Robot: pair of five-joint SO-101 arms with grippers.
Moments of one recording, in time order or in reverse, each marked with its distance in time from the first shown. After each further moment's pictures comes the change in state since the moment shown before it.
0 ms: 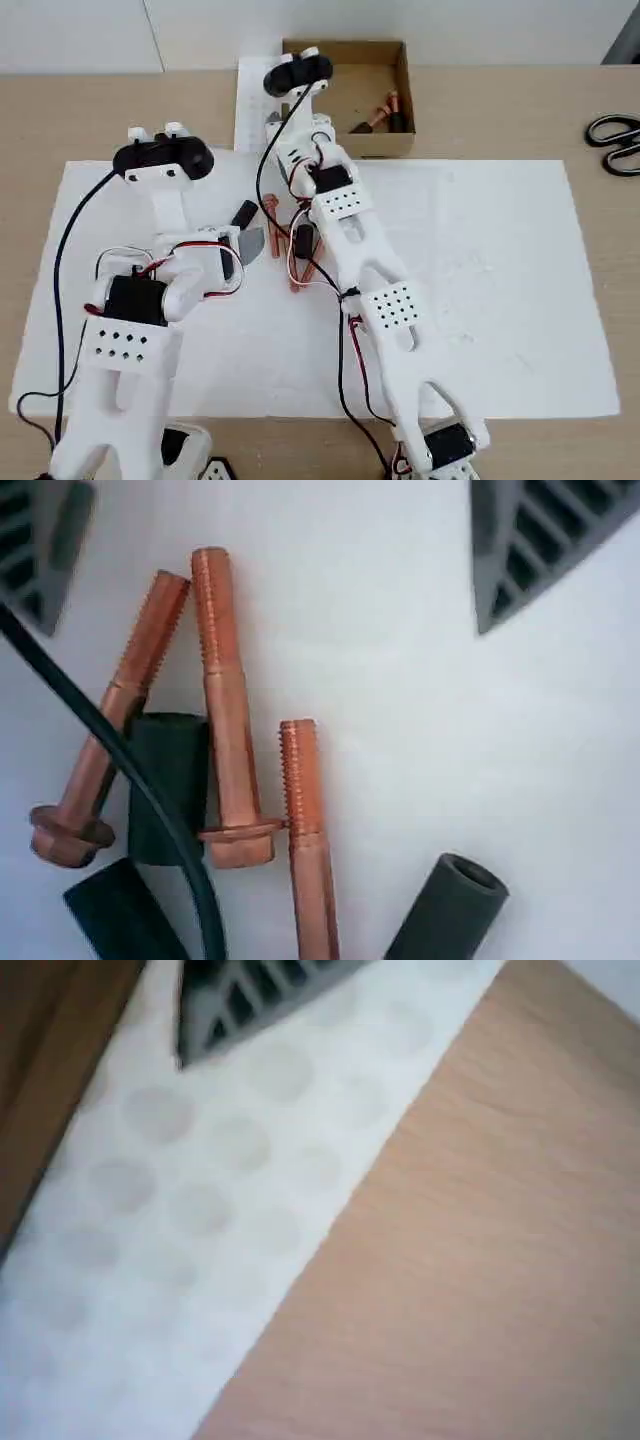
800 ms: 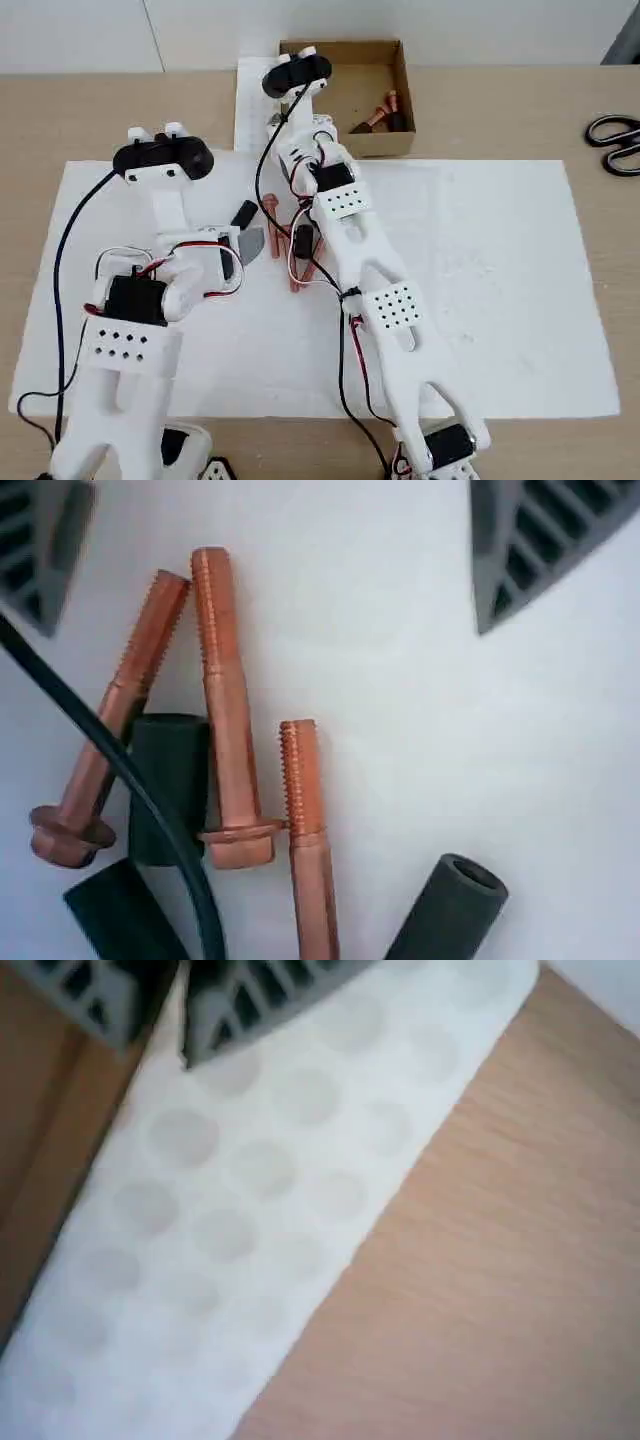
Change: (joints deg) left arm 0.0 0.0 0.0 0.0 0.0; right arm 0.2 -0.1 -0.1 2.5 2.5
